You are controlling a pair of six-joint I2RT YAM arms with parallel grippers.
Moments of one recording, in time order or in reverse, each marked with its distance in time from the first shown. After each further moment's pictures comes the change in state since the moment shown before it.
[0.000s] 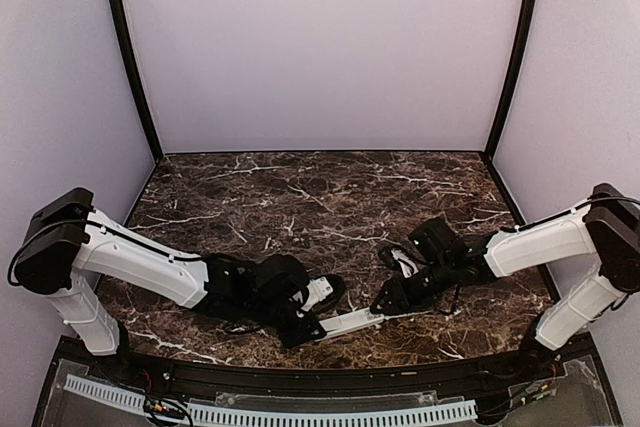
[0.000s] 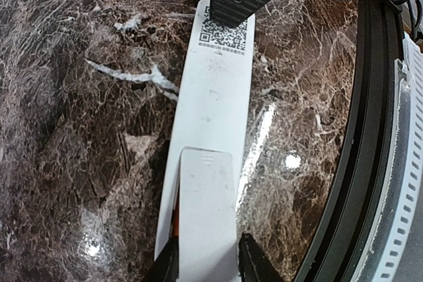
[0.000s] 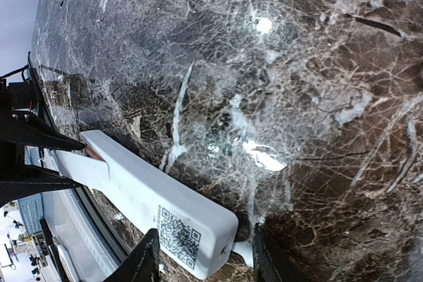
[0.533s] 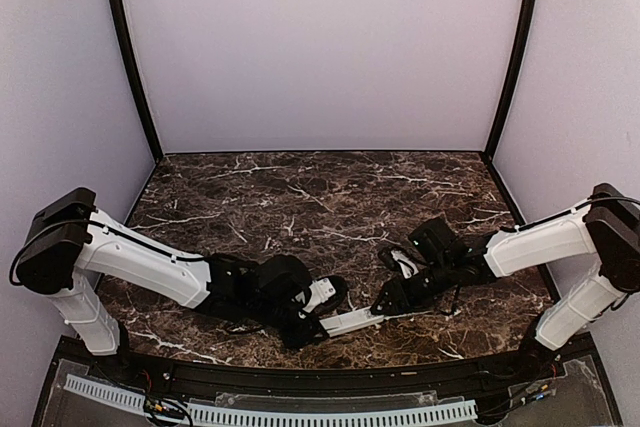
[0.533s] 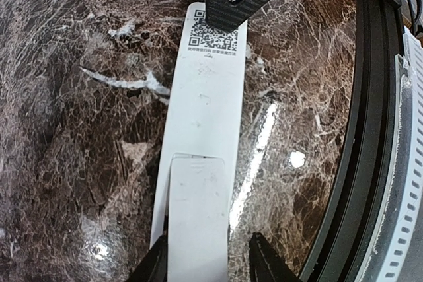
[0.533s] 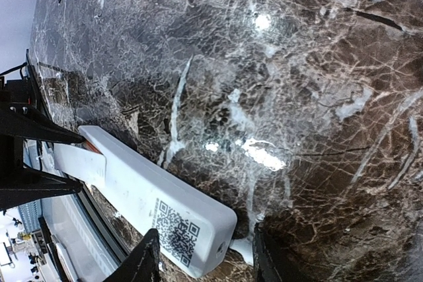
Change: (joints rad) left arm 0.000 0.011 0.013 -0.002 -0.004 0.027; right arm 0.002 0.000 0.001 -0.012 0.000 -0.007
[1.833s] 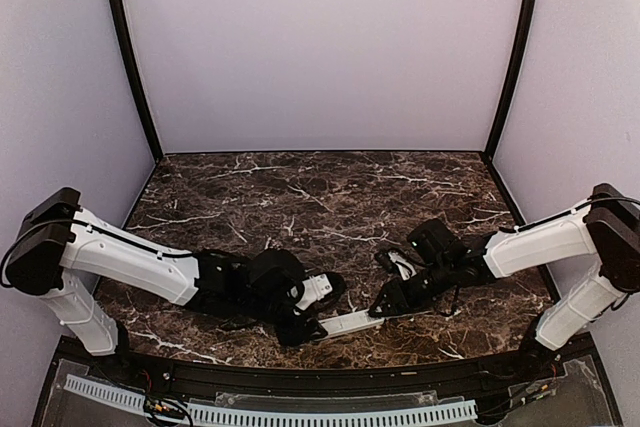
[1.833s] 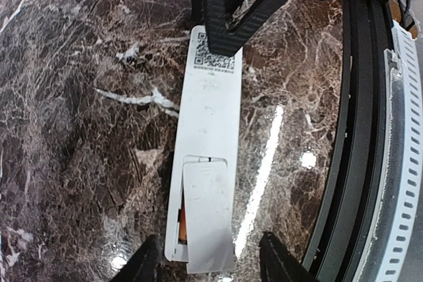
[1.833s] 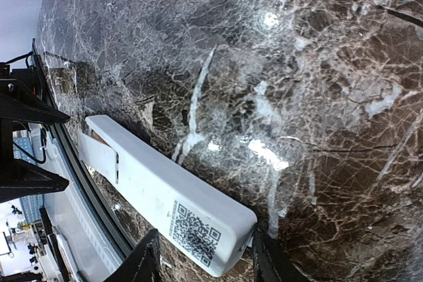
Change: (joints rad) left arm 0.000 -0.058 -0.010 -0.017 -0.016 0.091; right arm 0.016 0.000 0.005 -0.003 -0.024 -0.012
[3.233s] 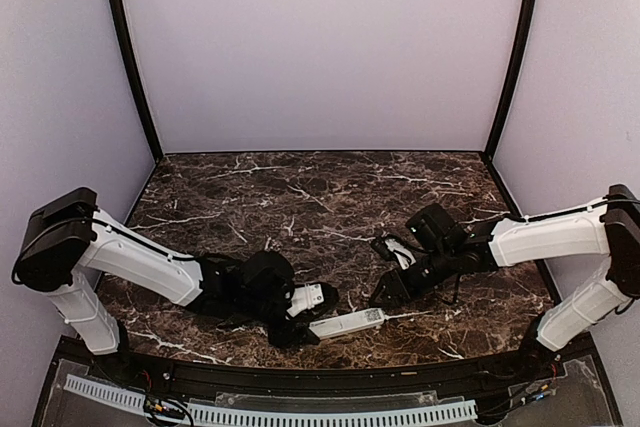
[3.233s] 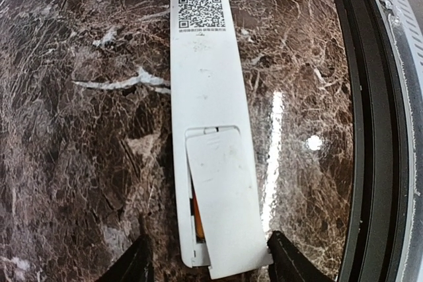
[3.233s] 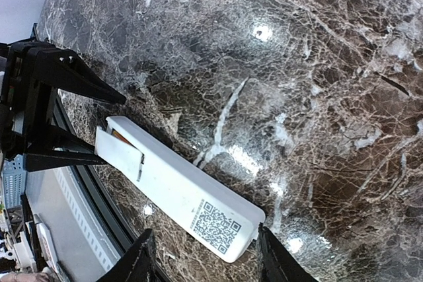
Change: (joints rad) left arm 0.080 0.042 -0.110 0.163 0.128 0.228; right arm 0.000 -0.053 0.103 -0.163 0.040 -0.142
